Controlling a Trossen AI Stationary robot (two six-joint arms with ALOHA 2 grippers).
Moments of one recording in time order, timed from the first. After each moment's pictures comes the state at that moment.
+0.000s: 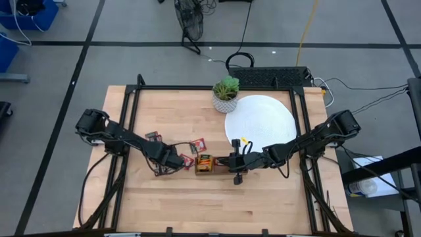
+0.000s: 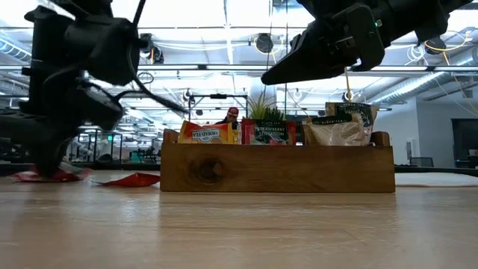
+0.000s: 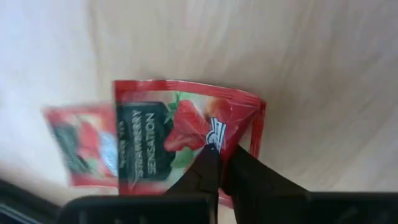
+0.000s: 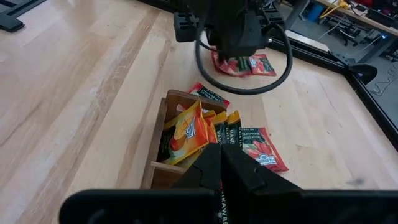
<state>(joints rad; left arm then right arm) -0.28 1.64 0.83 -1.00 -0.16 -0.53 0.32 1.57 0.75 0.38 0.36 -0.14</state>
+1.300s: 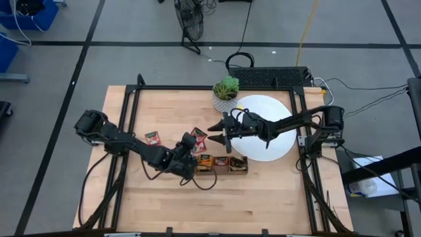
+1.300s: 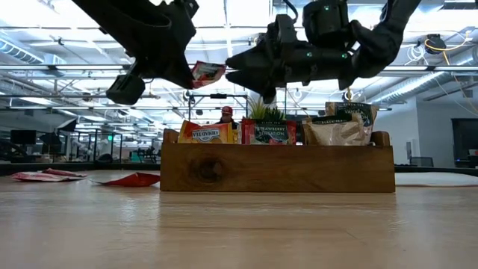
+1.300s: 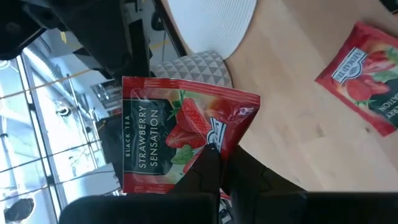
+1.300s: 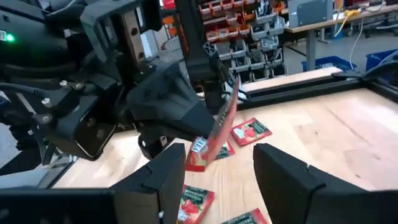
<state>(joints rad) -0.37 1.64 1.02 -0.43 -1.07 0.74 -0.14 1.72 0.73 0.94 -0.24 0.23</state>
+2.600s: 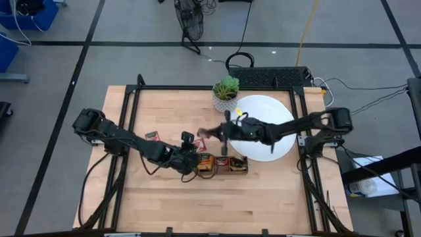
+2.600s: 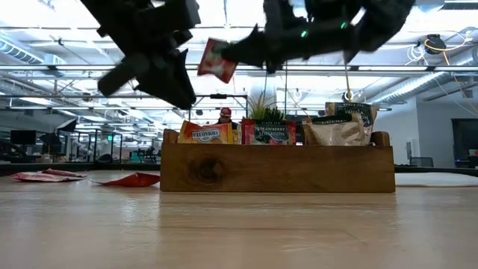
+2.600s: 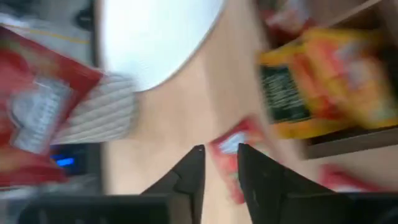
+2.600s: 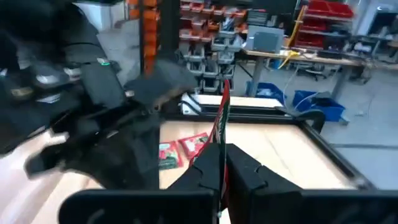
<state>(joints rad) -0.32 1.60 1.02 -0.43 -0.65 0.24 -0.02 1.64 0.82 0.73 0.06 -0.08</state>
